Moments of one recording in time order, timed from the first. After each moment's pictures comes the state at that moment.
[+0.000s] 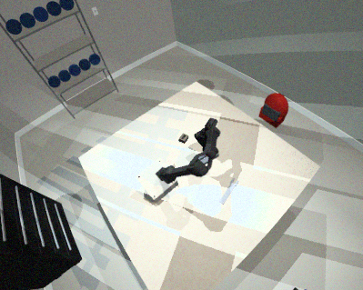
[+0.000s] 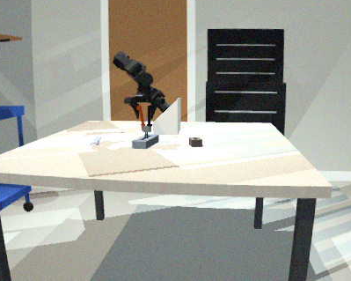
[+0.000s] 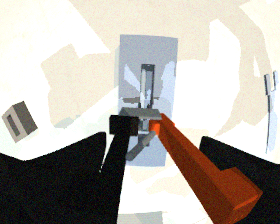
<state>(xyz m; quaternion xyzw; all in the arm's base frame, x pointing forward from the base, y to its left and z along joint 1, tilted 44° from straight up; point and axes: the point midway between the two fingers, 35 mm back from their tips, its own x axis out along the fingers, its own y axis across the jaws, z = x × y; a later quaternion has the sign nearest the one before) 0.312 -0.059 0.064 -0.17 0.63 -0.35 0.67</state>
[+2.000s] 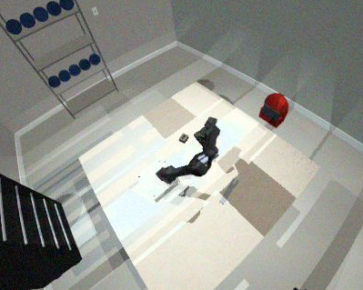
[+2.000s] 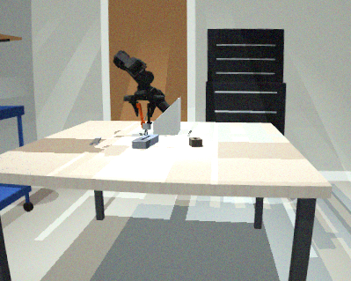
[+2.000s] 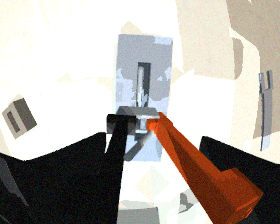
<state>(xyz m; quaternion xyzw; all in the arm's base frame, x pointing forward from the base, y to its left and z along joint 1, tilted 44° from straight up) 0.311 -0.053 0.074 -0.18 0.63 -0.36 0.67</state>
